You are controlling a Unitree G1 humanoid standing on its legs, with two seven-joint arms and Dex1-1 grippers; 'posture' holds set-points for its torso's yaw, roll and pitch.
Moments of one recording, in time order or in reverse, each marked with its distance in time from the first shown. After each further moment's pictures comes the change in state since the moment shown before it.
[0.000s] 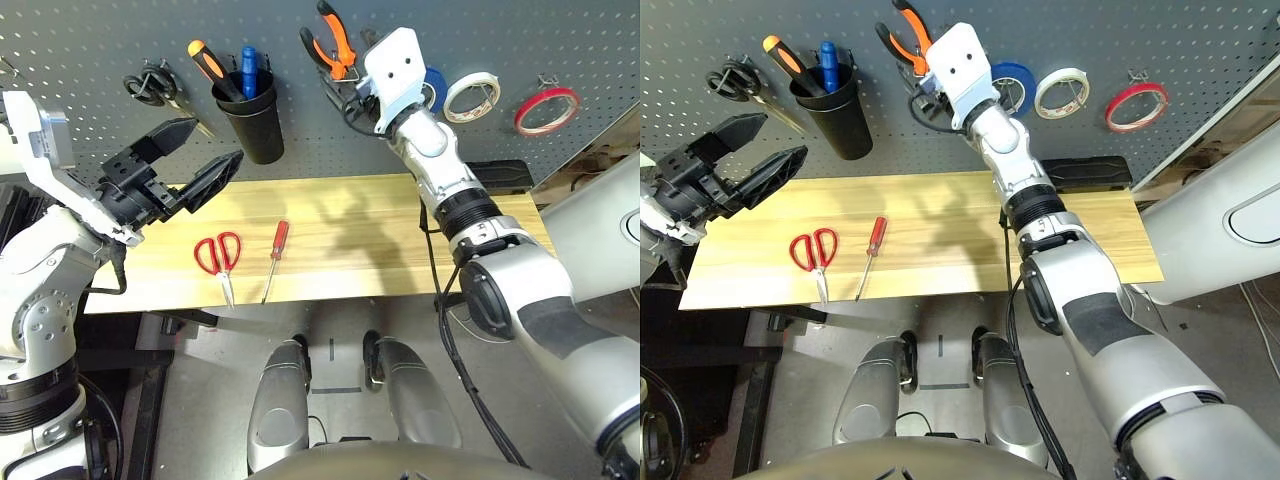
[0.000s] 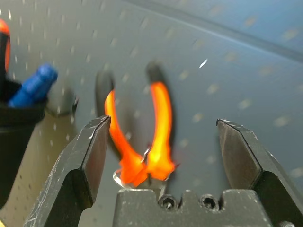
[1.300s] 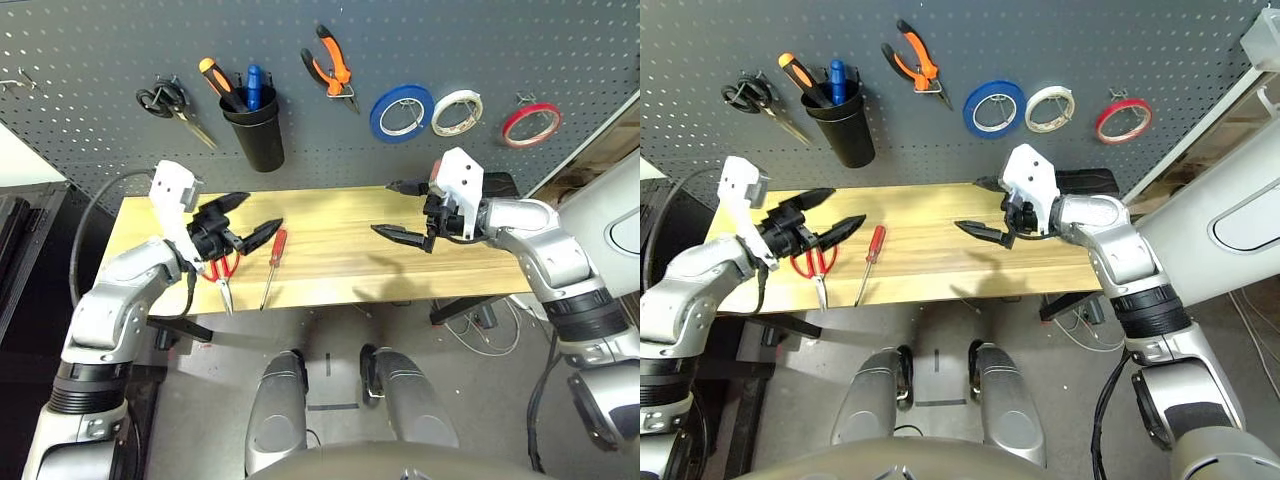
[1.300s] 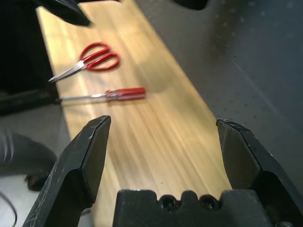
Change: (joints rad) left arm 0.020 -0.078 -0.437 0.295 0.461 -0.087 0.008; right arm 0.650 -0.395 0.172 -0.730 0.205 0.572 0.630
